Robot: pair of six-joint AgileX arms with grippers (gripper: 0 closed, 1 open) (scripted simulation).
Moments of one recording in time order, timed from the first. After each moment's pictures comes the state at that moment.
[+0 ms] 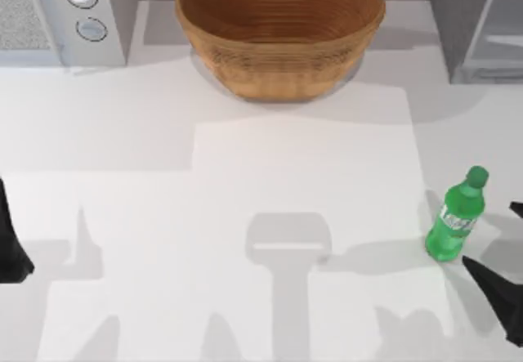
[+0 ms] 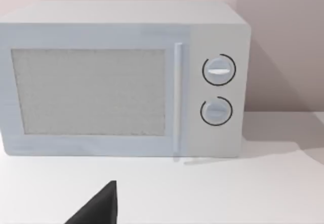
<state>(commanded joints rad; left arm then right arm) 0.00 0.00 0.00 0.00 0.00 0.00 -0.17 1.84 0.00 1.53 -0.91 -0.24</state>
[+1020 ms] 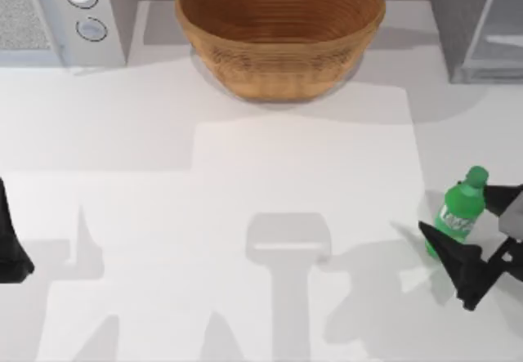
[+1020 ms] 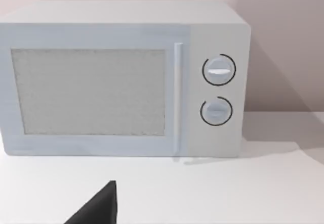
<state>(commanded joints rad) 0.00 0.00 0.00 0.00 0.00 0.00 0.07 2.02 0.16 1.62 -0.67 -0.15</state>
